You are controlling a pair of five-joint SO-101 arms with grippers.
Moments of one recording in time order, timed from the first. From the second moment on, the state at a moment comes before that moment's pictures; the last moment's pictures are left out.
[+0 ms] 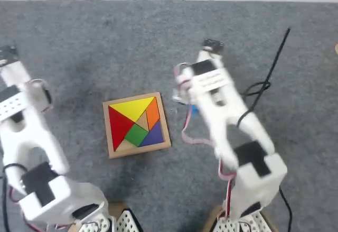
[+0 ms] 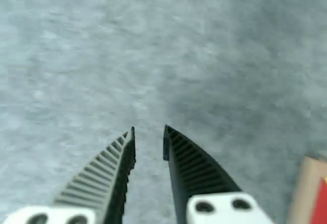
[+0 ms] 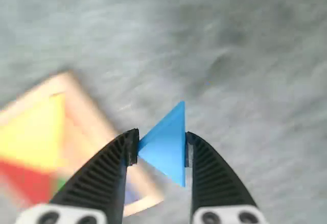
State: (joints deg) left arm -41.8 1.2 21.1 57.1 -4.0; right arm -31.6 10.5 2.6 73.4 -47.8
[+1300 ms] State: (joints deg) left arm -65.0 29.1 -25.1 77.8 -13.8; right arm -57.7 15.6 2.7 59.2 -79.7
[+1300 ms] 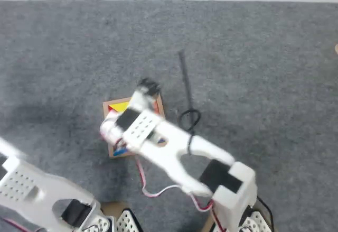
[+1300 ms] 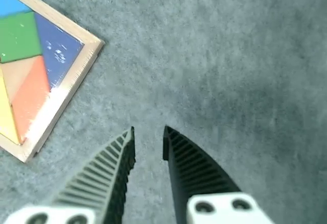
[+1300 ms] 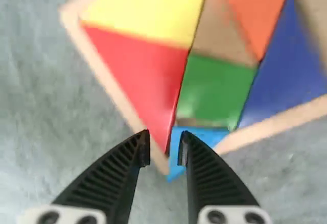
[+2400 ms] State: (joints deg) left arm -5.7 -50.2 60.1 84.9 -39.2; right arm -10.4 -61.5 76.0 60.0 16.0
